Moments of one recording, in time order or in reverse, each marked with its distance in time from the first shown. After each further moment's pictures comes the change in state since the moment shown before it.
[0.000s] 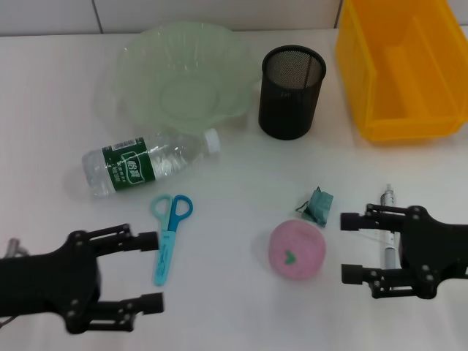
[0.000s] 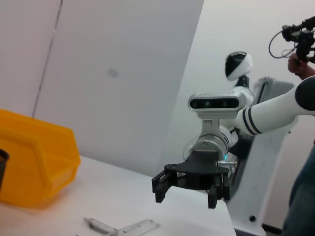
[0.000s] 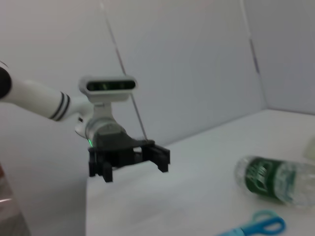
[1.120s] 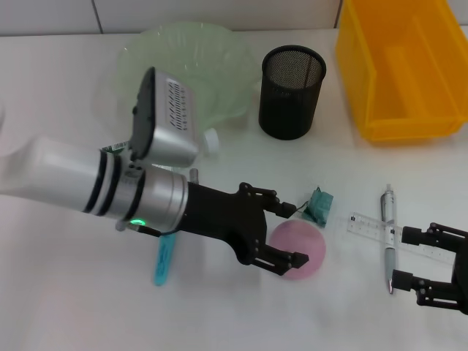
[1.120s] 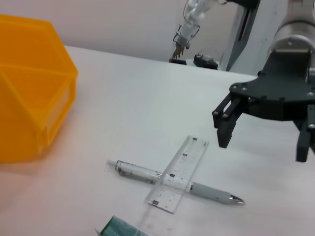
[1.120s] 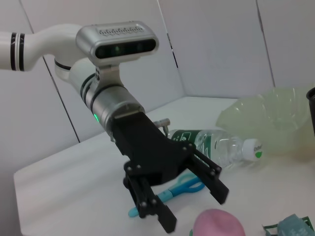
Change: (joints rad) left arm -0.310 -0.190 0.355 0.298 0.200 -0.618 -0.412; right arm -0.126 -0.005 0.184 -0.028 -0.084 0.032 -0.063
